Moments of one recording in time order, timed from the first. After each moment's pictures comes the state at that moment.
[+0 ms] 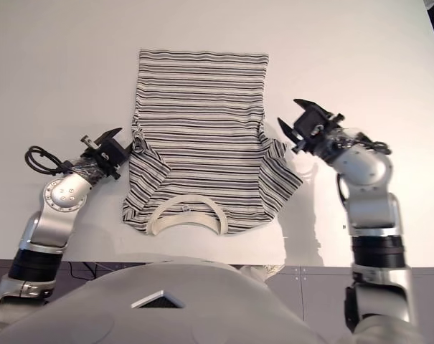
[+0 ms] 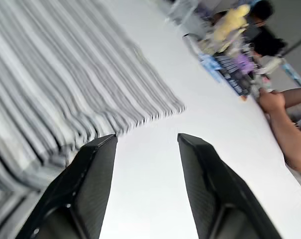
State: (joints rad) left arm 0.17 0.46 -0.16 -0.14 0.29 0.07 -0.35; right arm 0.04 -0.74 -0.05 -0.07 0.04 -0.01 0.77
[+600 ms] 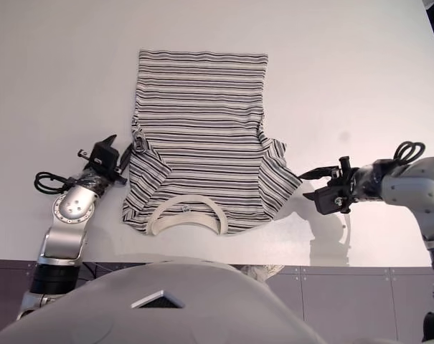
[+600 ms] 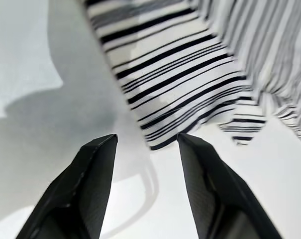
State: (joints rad) left arm 0.29 0.33 -0.03 -0.23 0.13 0.12 -0.26; right arm 0.17 -1.10 0.04 0.07 -0.27 -0.70 1.08
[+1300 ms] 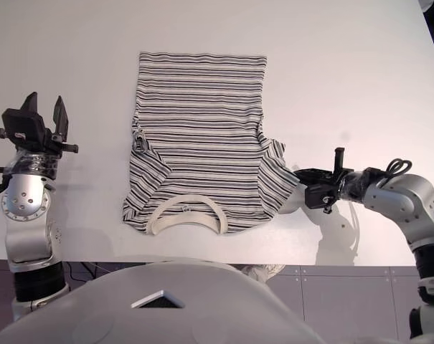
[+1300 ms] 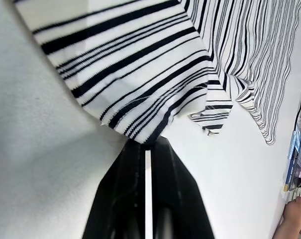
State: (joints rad) left arm 0.26 0.27 0.17 -0.44 0.06 0.20 -0.14; right arm 0.11 -1.04 0.16 0.28 -0.42 -0.84 0.67
